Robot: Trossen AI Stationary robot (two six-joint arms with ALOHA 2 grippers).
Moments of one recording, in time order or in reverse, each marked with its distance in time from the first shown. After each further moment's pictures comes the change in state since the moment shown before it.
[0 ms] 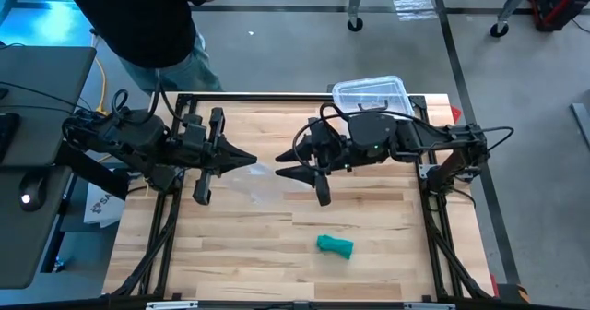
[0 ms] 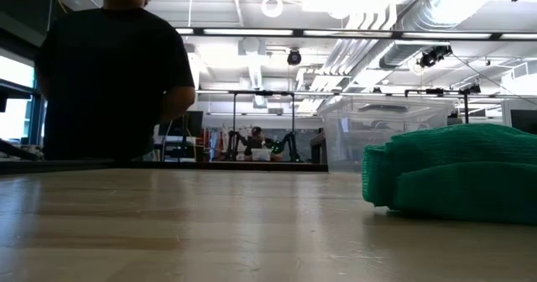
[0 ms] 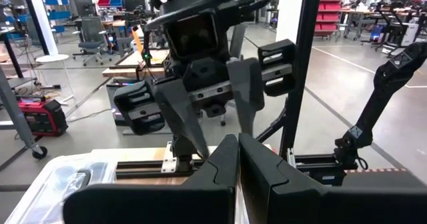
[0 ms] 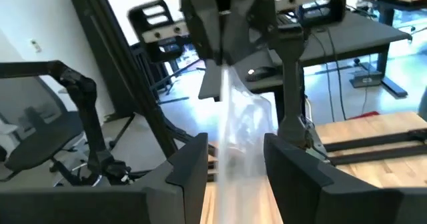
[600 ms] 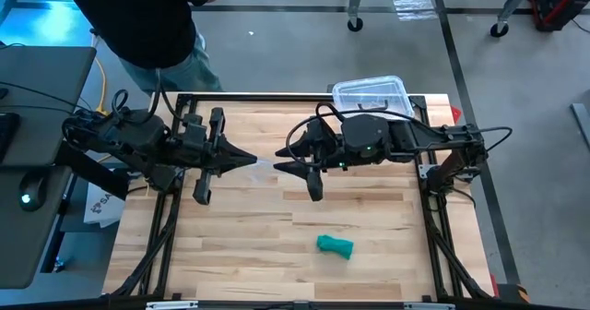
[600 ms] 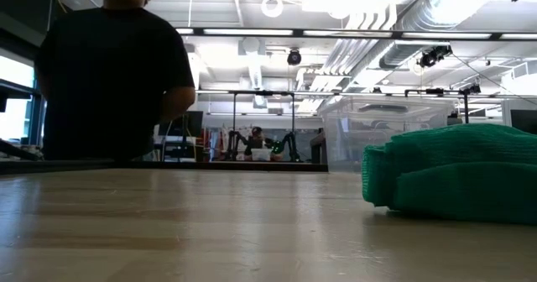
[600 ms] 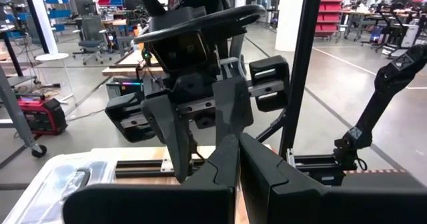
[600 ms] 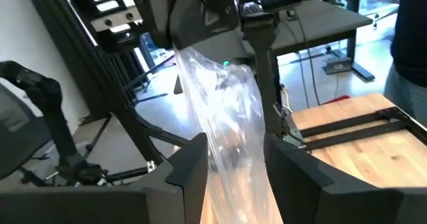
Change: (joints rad) left arm 0.000 0.000 0.000 0.000 0.000 -0.008; right arm -0.006 0.013 0.000 -0.044 0.086 0.038
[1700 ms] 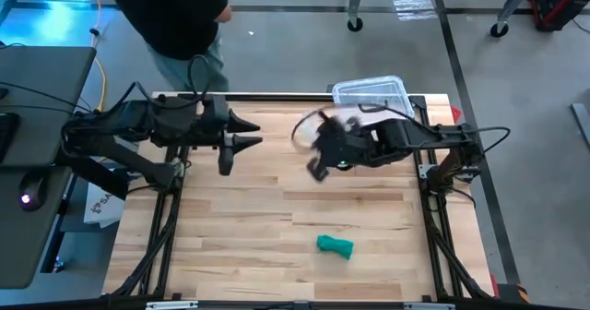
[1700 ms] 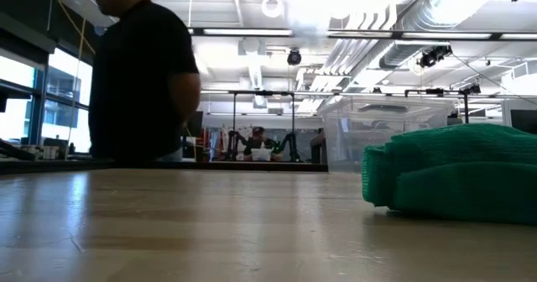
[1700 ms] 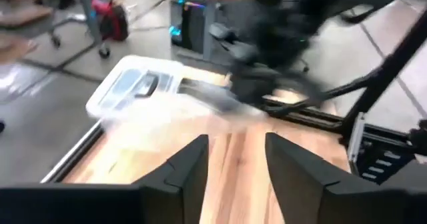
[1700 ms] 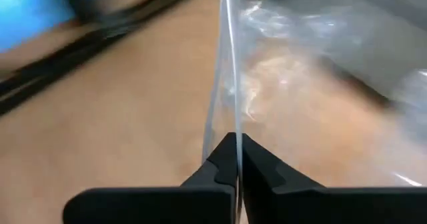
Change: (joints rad) left arm 0.225 0.005 0.000 -0.300 -0.004 -0.228; right arm -0.023 0.027 0.000 -0.726 0.382 0.427
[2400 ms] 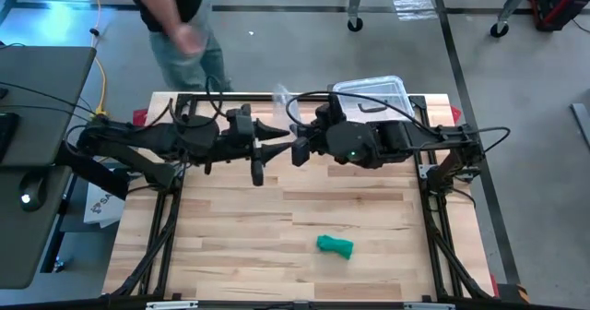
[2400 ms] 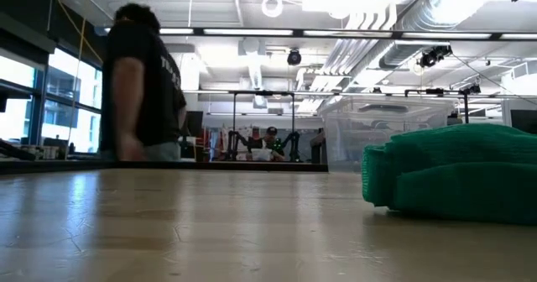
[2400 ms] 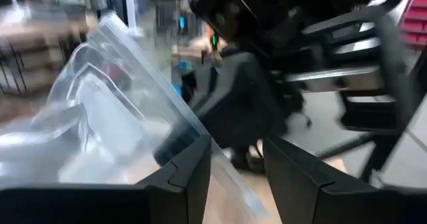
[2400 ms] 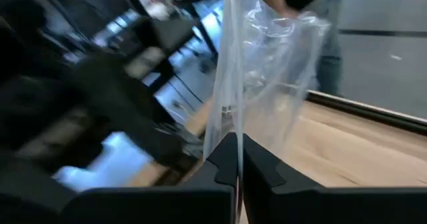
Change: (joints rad) left arm -0.036 0.079 -0.209 0.551 -0.093 0.128; right arm 0.003 -0.007 0.000 0.504 0.142 0.044
